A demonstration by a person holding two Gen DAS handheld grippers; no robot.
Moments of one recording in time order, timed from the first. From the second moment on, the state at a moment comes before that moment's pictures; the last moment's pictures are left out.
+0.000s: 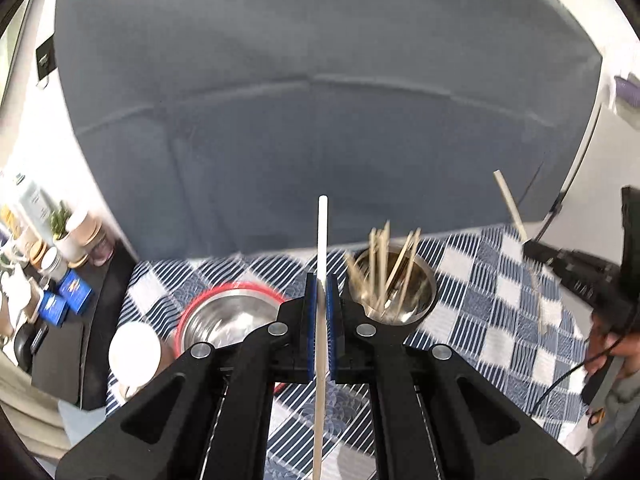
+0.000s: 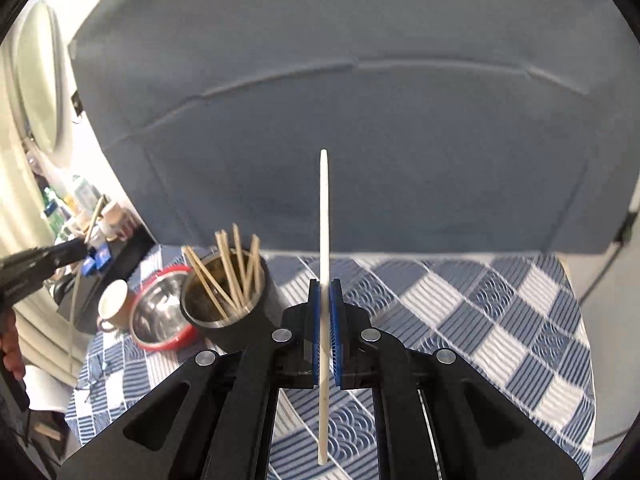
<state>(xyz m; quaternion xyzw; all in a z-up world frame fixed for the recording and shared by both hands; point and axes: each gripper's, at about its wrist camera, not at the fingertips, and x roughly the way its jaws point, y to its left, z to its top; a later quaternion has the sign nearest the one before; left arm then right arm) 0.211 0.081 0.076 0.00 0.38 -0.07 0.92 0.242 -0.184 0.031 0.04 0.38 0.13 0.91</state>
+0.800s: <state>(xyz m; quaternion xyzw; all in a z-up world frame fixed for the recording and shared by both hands) 0.311 0.042 0.059 -0.07 0.33 -0.13 0.93 0.314 -0.118 0.032 0.06 0.32 0.21 0.92</state>
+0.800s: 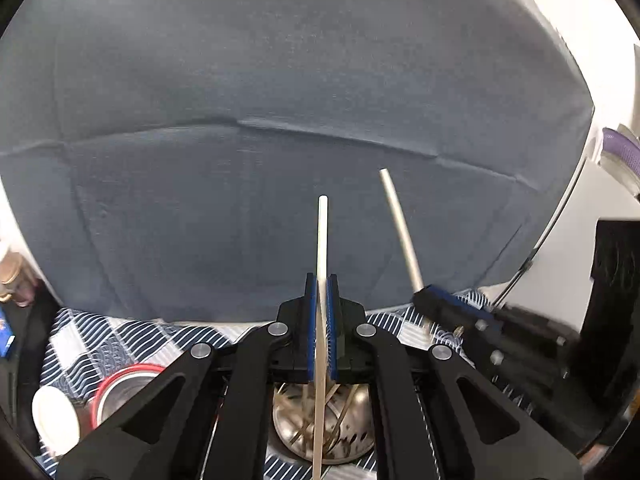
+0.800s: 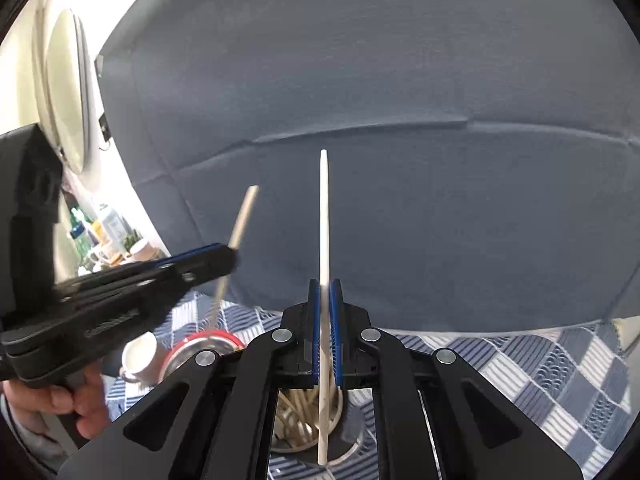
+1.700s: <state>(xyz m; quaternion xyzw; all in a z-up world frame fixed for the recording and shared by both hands) 0.293 0.064 -0.022 -0.15 0.23 -0.17 0.94 0.287 -0.099 -0.055 0.07 0.26 0.24 0.93</state>
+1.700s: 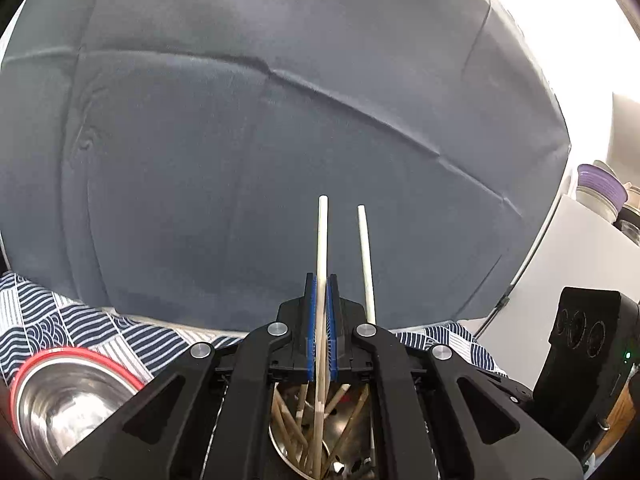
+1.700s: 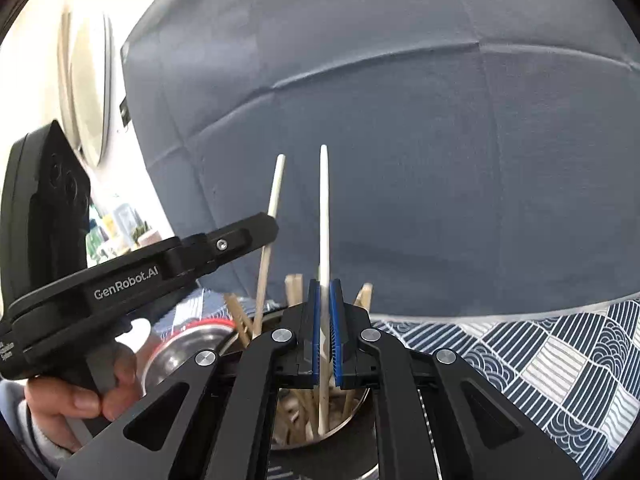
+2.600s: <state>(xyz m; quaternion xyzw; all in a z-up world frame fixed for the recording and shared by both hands) 0.218 0.100 0.015 -0.14 0.23 -0.08 0.96 0.221 -0.115 -0.006 0.02 0.26 0.18 0.95</state>
